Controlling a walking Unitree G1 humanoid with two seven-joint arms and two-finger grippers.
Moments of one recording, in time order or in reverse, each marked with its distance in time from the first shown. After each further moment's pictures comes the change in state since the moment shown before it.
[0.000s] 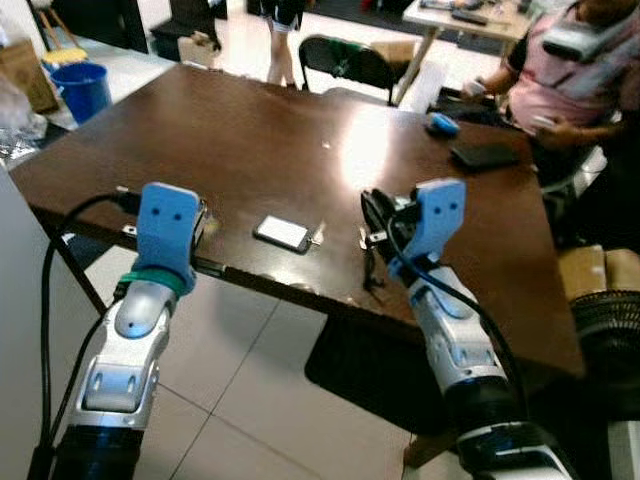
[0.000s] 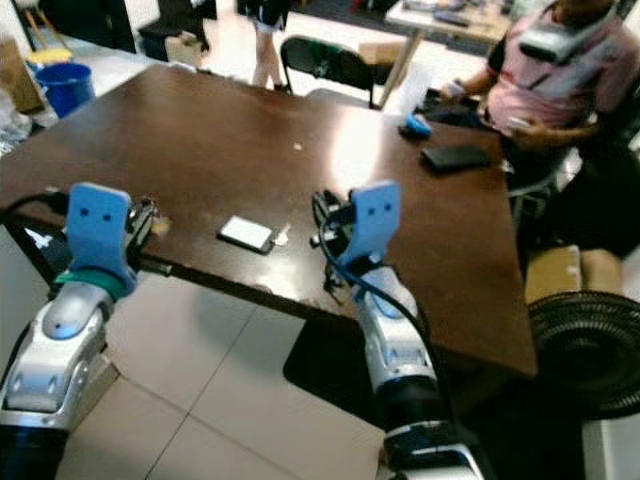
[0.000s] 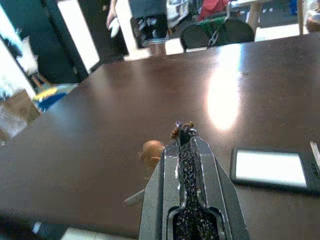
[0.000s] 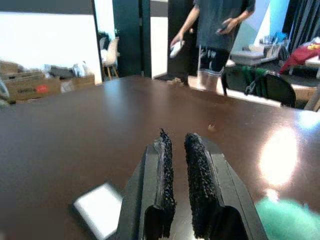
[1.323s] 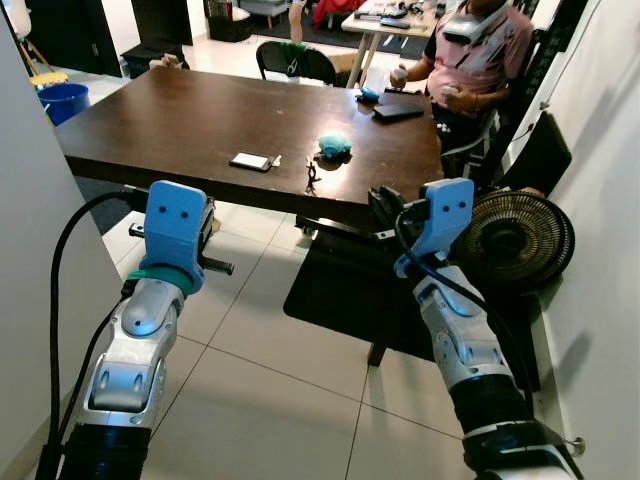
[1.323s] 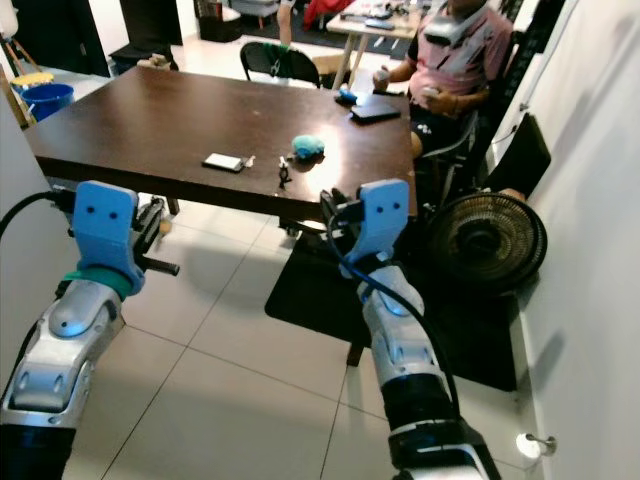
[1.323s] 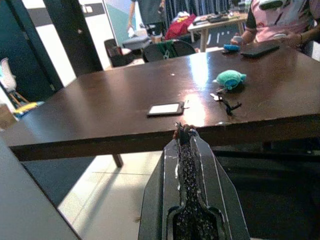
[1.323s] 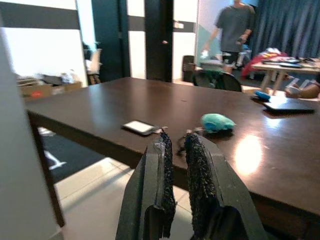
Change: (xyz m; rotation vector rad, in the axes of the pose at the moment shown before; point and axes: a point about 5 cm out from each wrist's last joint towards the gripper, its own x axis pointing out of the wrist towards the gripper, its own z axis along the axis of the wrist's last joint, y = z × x) left arm 0.002 -0.003 0.007 -0.024 -0.021 0.019; right arm -0.001 -0.003 0.002 0.007 -0.004 -0.006
